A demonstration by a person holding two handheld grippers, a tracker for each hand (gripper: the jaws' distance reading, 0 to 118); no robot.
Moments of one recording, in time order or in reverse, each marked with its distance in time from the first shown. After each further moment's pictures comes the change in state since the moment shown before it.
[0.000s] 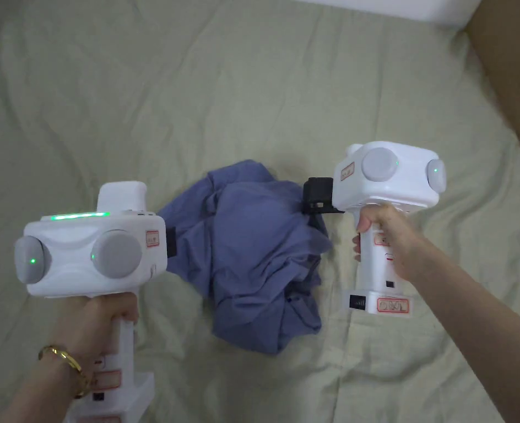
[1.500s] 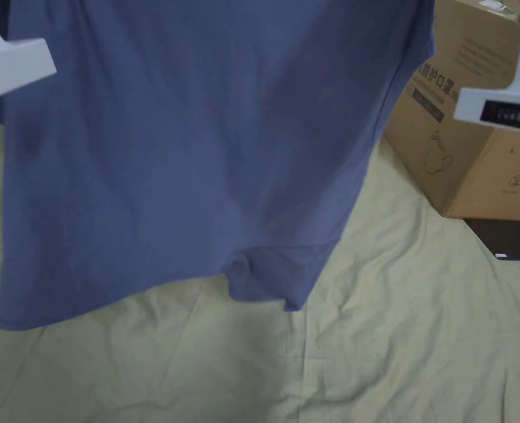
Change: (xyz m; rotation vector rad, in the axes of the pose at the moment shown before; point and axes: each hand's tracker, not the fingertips) left arm 0.060 0.228 0.380 0.819 -0.139 -0.103; right arm 0.002 0.030 0.505 0.886 -0.005 0.115
